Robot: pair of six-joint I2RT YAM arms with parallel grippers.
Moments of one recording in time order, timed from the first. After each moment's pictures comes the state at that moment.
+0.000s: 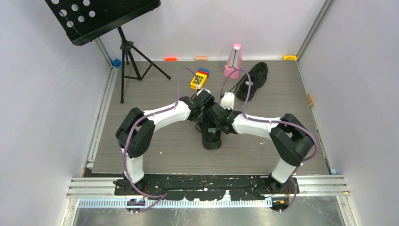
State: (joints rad) left arm -0.78 1.88 1.34 -0.57 -0.37 -0.37; right arm 0.79 1.69 0.97 -0.27 0.71 0.73
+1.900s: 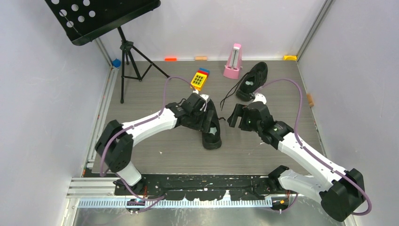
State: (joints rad) left arm -0.80 1.58 1.16 -0.52 0.02 -0.45; right arm 0.56 1.00 0.74 -0.40 0.15 0.64
